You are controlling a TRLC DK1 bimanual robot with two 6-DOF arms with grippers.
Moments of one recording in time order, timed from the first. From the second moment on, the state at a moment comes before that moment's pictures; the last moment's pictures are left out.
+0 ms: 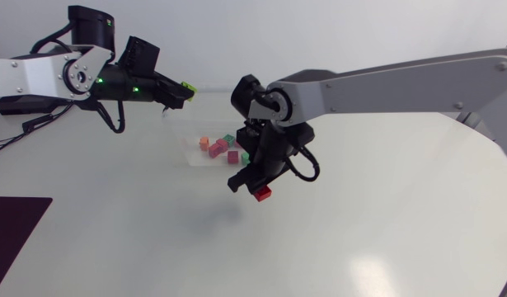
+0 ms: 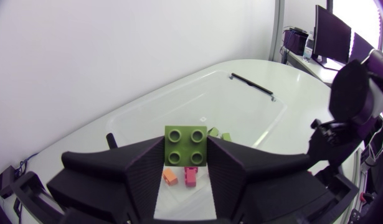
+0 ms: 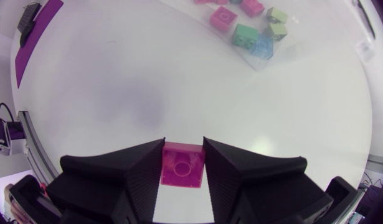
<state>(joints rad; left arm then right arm) -0.15 1.74 1.29 -0.10 0.43 0.33 0.68 1.98 1.51 -0.86 -0.05 0.02</state>
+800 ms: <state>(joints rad) -0.11 1.61 1.11 0.12 0.33 0.25 0.57 2.21 2.31 -0.90 -0.05 -0.03</state>
